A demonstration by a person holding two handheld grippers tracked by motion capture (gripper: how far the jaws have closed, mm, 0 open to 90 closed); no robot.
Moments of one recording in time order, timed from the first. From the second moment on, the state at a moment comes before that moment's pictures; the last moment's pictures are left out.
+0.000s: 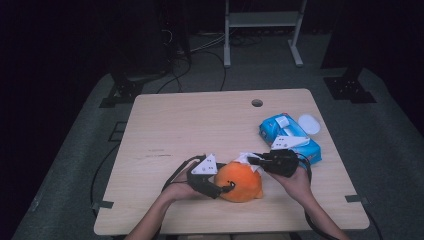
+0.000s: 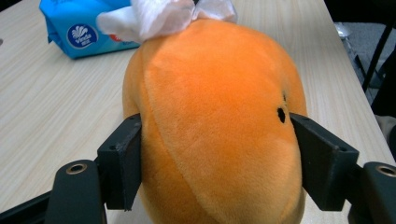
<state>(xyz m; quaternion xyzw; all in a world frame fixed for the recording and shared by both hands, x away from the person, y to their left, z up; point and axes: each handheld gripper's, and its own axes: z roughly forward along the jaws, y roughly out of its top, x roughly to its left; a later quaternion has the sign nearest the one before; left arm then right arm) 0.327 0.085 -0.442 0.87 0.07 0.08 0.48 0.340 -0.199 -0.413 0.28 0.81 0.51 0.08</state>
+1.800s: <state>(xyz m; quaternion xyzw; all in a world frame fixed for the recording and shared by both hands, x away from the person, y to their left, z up) 0.341 0.089 -0.435 0.86 0.13 0.08 0.49 0.330 -0.186 -0.407 0.26 0.81 0.51 0.10</state>
